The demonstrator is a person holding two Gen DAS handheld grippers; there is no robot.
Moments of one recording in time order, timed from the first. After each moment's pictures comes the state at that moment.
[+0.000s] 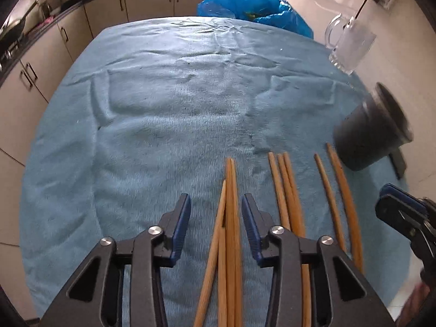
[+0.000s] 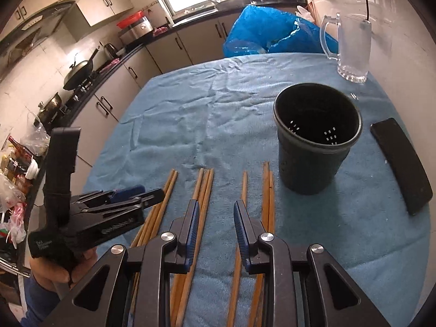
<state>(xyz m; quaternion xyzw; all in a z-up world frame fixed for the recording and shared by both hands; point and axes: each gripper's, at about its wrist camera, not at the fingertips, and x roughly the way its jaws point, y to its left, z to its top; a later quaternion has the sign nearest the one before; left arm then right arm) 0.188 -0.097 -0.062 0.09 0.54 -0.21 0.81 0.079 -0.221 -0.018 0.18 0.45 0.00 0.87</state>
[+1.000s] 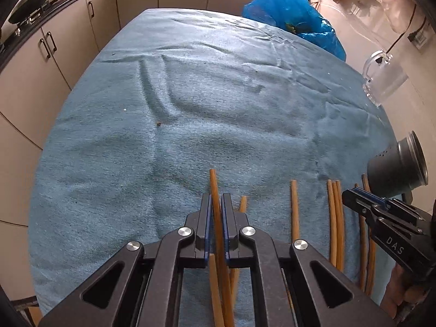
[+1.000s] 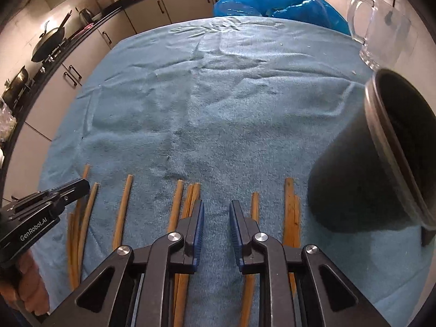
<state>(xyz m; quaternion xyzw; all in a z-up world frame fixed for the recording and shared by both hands) 0.231 -0.030 -0.068 0.02 0.56 -0.17 0.81 0.169 -0.204 -0.077 0.13 0.54 -0.04 0.83</state>
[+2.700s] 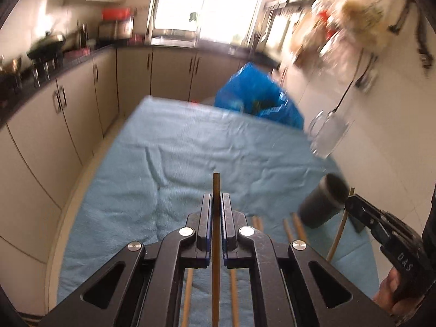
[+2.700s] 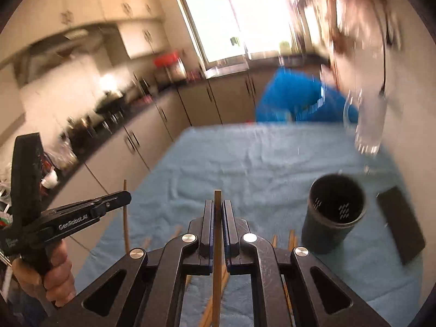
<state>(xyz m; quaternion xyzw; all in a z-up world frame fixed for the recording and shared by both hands) 0.128 -0.011 0.074 -0.03 0.36 -0.21 0.91 0.054 -0.188 0.056 0.13 0.29 0.03 0.95</state>
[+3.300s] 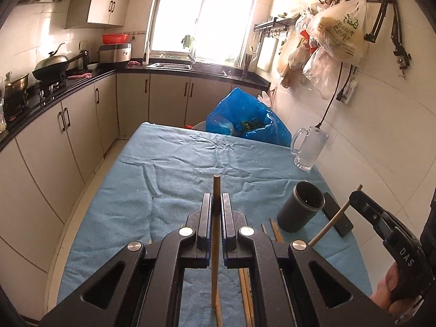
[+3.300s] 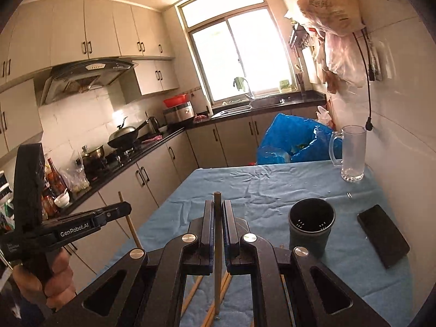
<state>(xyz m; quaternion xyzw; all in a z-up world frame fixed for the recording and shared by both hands) 0.079 -0.014 0.103 -0.03 0.32 -0.22 0.92 -0.017 -0.195 0.090 0.14 0.20 0.03 0.97</state>
